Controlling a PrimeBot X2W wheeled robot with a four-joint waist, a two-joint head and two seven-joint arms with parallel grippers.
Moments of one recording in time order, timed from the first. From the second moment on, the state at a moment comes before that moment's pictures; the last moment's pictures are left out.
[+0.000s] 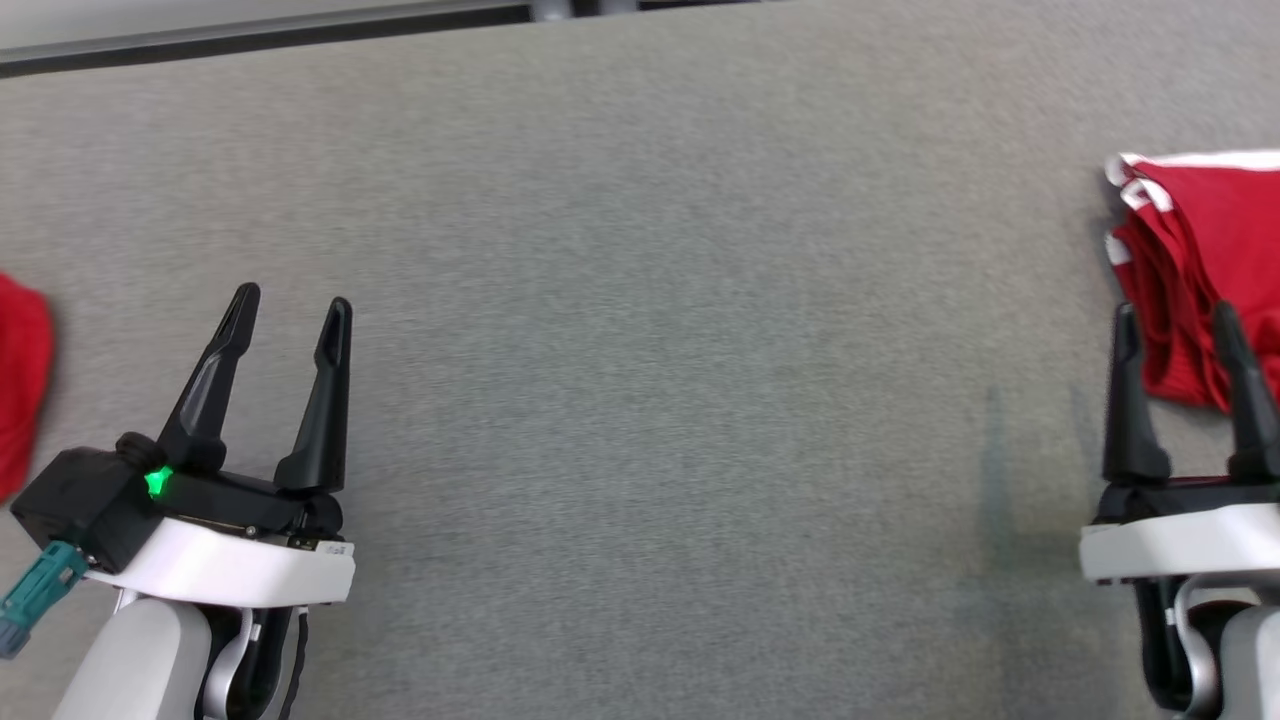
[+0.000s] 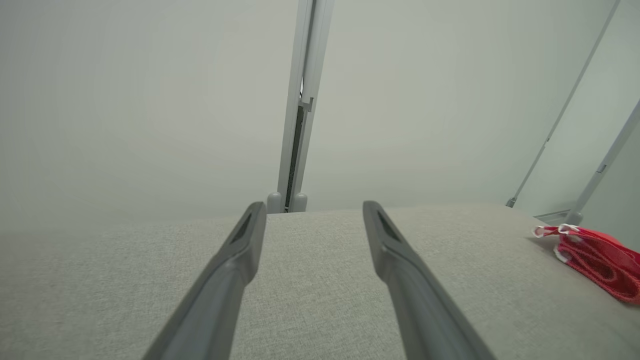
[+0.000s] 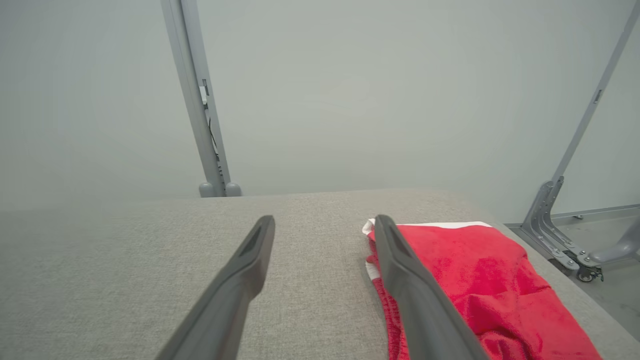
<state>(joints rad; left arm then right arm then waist) -0.20 0.34 -0.22 -0.05 -0.51 -0.05 -0.26 -0.15 -0.05 -0.11 -0.05 0.11 0.13 -0.08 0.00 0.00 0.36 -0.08</state>
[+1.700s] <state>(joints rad) 0.04 0.27 -0.18 0.15 -0.46 -0.03 -0.24 0.19 -0.05 -0.06 -0.15 0.17 0.13 0.02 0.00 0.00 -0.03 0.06</state>
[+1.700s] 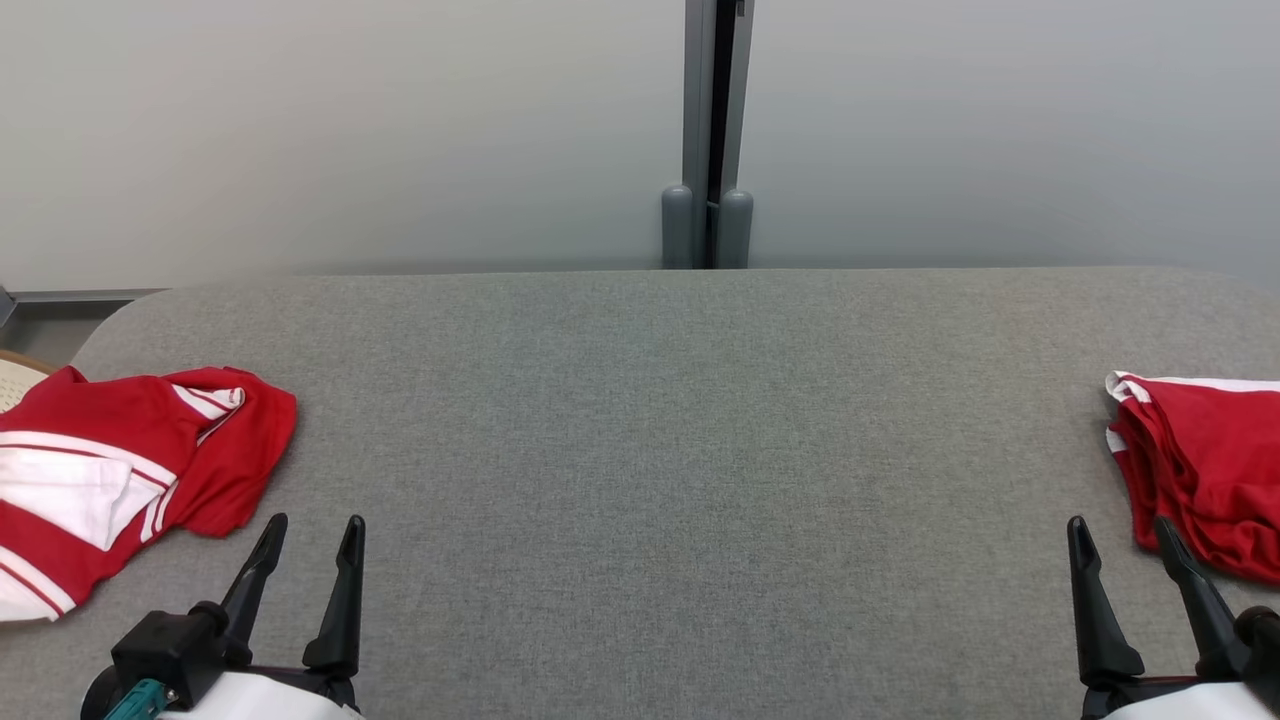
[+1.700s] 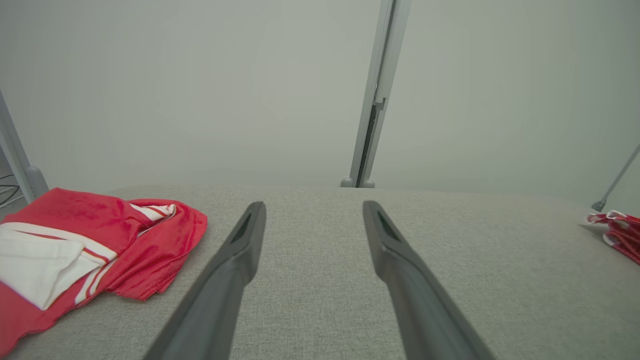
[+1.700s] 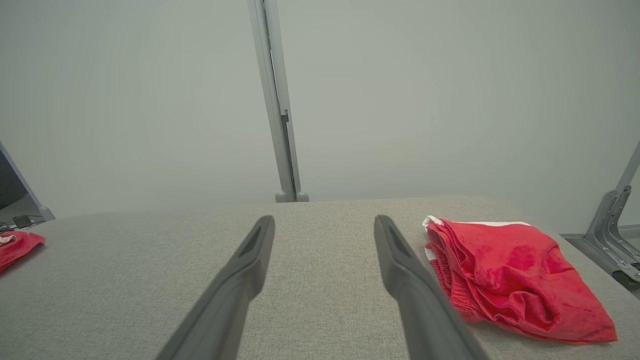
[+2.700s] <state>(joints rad) -0.08 0.25 -0.11 0.20 -0.49 -0.04 -0.26 0.16 -0.05 -0.04 -0.25 0.13 0.13 0.08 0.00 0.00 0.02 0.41</state>
